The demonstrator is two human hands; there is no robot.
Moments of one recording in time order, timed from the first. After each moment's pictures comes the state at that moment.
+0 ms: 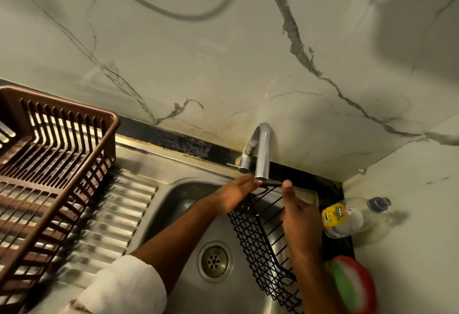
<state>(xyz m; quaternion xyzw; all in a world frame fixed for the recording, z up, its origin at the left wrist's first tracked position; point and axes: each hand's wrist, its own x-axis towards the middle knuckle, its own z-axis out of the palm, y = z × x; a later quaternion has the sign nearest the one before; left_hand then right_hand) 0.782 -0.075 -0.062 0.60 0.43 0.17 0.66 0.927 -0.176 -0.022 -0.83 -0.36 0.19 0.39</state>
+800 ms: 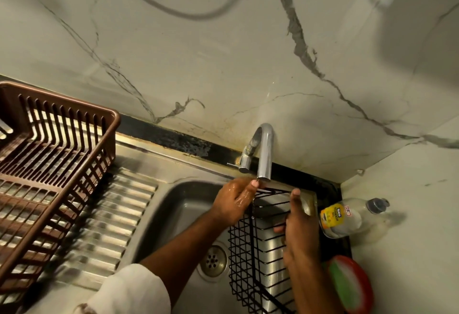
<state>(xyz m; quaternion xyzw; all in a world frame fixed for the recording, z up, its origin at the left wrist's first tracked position) 0.788 -0.098 -0.087 0.67 0.39 0.38 0.50 0.906 -0.183 -0.008 -0.80 -0.17 0.31 0.48</state>
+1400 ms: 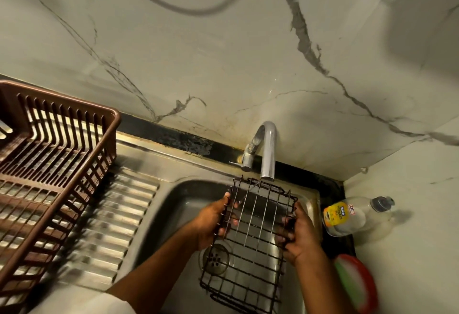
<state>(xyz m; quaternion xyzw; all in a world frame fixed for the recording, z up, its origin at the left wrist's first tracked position) 0.741 -0.120 -0.115 0.26 0.44 0.21 0.83 0.945 -0.178 -0.053 -0.66 0.02 0.56 0.49</state>
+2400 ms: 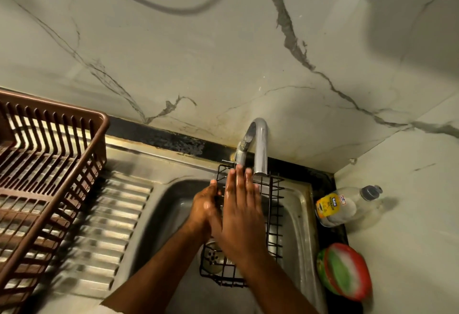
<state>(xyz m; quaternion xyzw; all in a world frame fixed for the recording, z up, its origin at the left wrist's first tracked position) 0.755 -0.117 -0.093 0.29 0.52 0.36 0.72 0.831 -0.174 -0.046 -0.74 -0.67 0.05 0.06</state>
